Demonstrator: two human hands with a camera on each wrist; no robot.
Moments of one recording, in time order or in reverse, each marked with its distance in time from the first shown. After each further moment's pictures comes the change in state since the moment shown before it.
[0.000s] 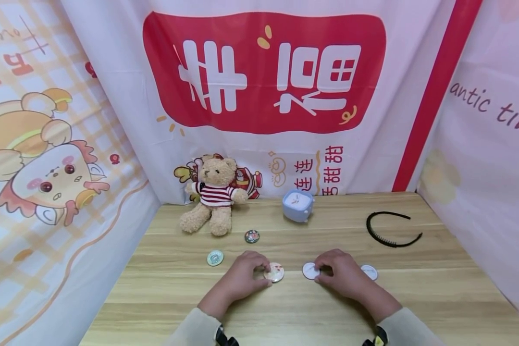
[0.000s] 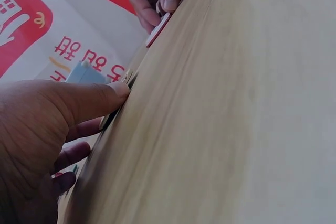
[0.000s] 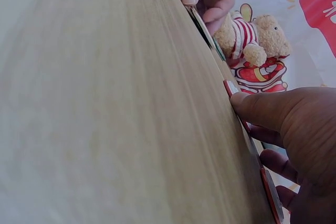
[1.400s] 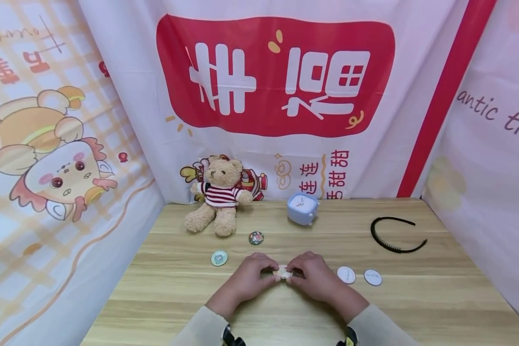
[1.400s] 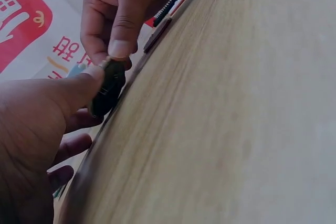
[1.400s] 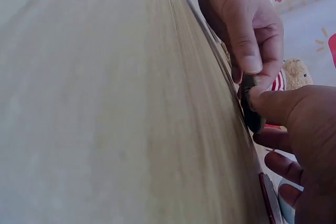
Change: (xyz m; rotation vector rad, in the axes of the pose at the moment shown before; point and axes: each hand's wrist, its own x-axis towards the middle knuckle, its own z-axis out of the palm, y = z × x) left_hand 0.004 0.005 0.006 -0.004 0.016 0.020; right_hand 0.036 -0.055 0.043 -0.041 0.008 -0.179
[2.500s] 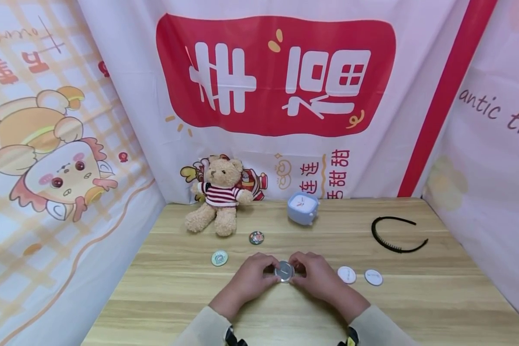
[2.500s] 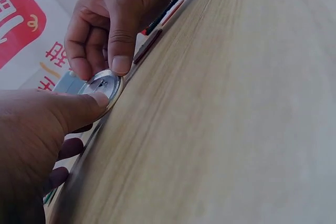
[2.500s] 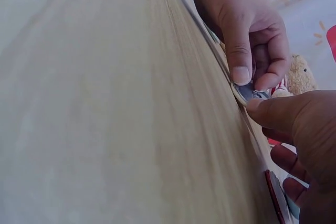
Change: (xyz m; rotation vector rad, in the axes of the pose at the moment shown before) left_hand 0.002 0.007 0.007 0.013 0.050 -0.060; right_hand 0.000 -0.001 -0.003 0.135 -0.055 0.227
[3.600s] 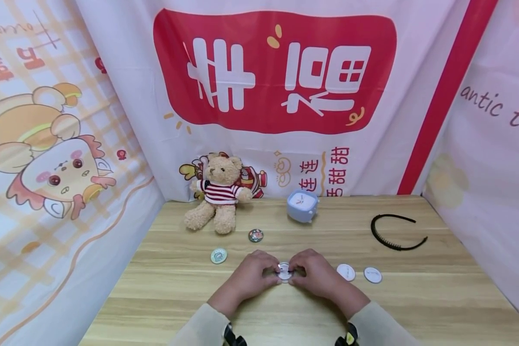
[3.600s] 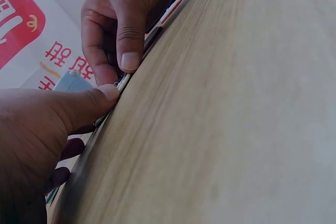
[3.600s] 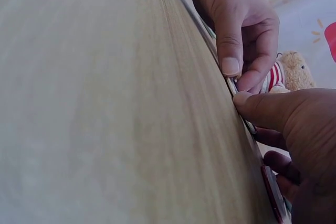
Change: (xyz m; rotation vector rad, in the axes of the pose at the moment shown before) left_hand 0.002 -0.004 0.000 0.086 -0.028 0.139; right_hand 0.001 0.006 -0.002 -0.082 -0.012 -0.198
